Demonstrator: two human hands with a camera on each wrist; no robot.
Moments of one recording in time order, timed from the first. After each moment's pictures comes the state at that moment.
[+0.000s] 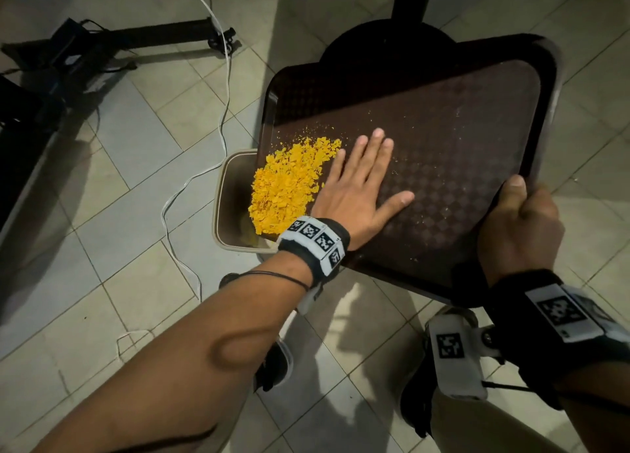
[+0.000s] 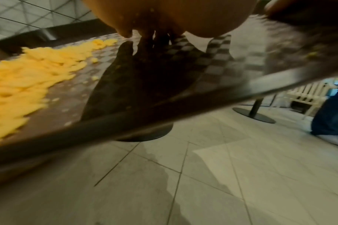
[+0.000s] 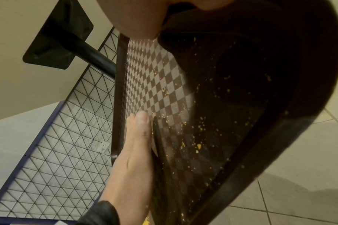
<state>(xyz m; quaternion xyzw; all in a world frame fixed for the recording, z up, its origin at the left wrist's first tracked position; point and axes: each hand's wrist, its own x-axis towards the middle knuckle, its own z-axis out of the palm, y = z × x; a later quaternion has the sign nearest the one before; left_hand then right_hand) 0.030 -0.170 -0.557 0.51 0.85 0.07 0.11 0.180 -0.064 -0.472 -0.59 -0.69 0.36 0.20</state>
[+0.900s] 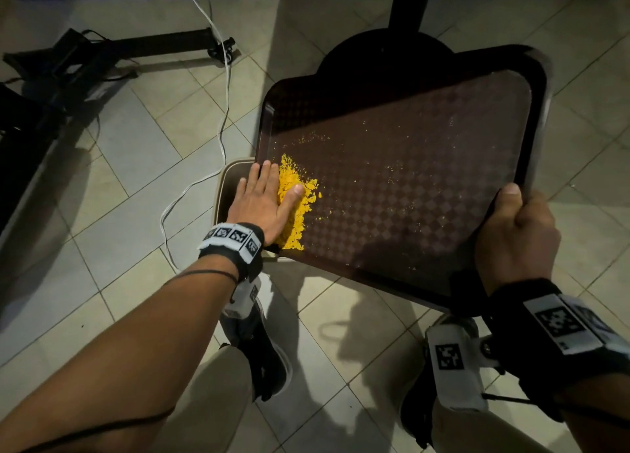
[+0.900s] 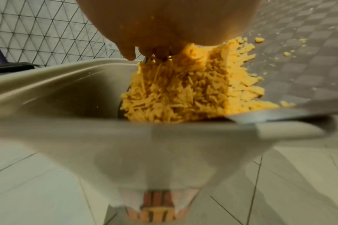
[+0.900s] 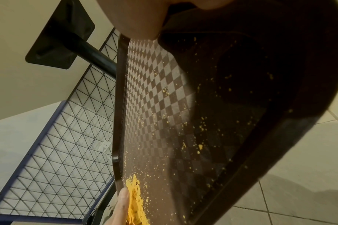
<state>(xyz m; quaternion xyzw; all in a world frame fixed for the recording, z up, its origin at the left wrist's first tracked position) -0.059 -0.262 -0.592 0.31 0.93 0.03 0.21 0.181 -0.065 -0.472 -0.58 -0.70 0.36 0.21</state>
